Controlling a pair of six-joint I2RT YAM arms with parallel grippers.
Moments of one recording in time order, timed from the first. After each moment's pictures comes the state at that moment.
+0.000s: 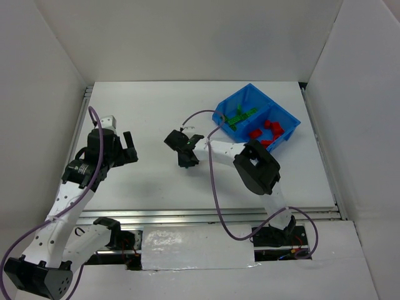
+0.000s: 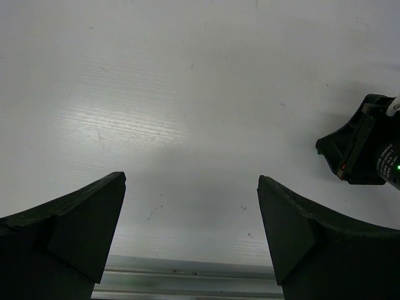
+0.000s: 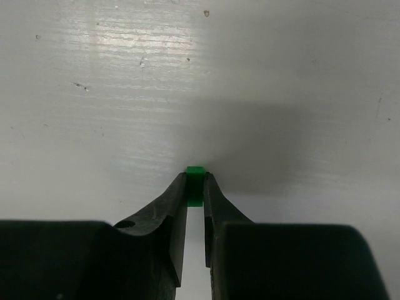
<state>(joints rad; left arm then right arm) -0.23 0.87 0.94 -0.76 -0.21 -0.37 0.91 2.12 1.55 -0.59 0.33 0.78</state>
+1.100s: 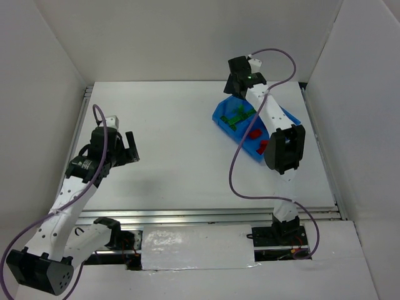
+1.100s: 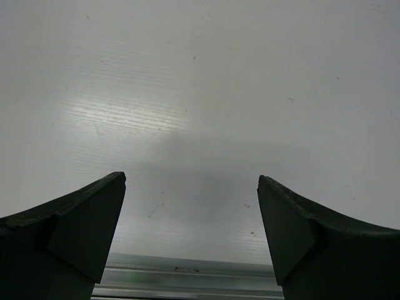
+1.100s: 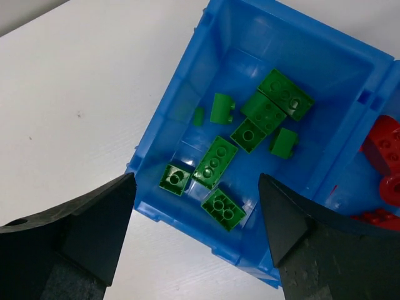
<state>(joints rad) -0.22 0.91 0.94 -0.76 -0.21 -0.37 0.32 2.17 2.19 -0.82 0.46 0.59</state>
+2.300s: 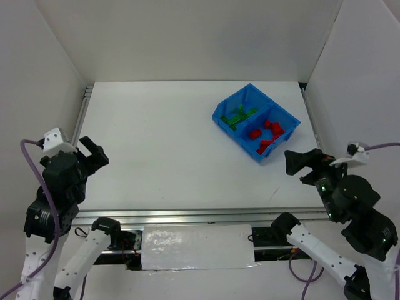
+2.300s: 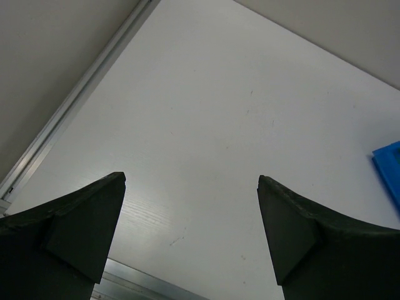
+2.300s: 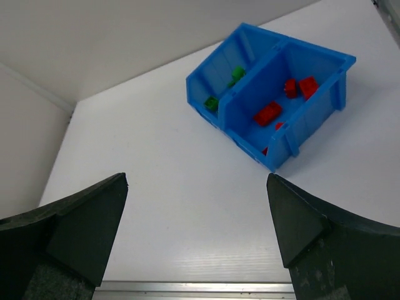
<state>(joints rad) -0.22 0.55 1.09 -0.89 -0.52 -0.46 0.65 0.43 1.19 -0.93 0.58 0.56</state>
